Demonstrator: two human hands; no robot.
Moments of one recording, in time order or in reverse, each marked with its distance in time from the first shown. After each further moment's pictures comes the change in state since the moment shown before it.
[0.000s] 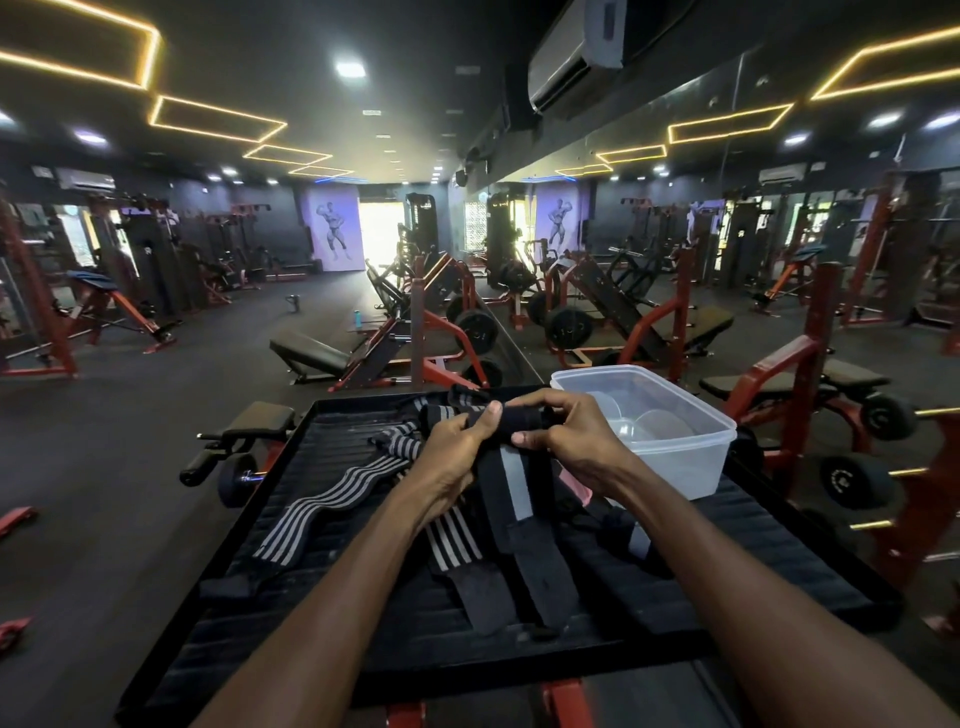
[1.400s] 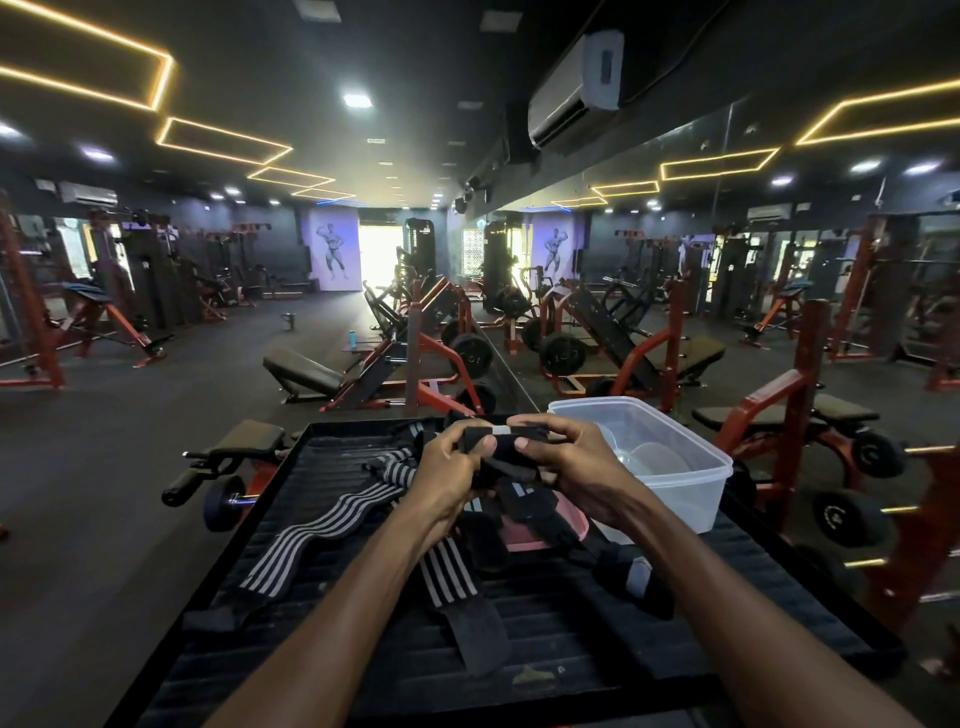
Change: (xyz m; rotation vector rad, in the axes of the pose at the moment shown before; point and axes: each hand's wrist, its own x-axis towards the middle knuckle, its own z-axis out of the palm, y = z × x) left_hand -0.001 0.009 0.002 0.038 0.063 0.130; right_hand 0.000 -0.015 -0.002 0.205 -0.037 0.142
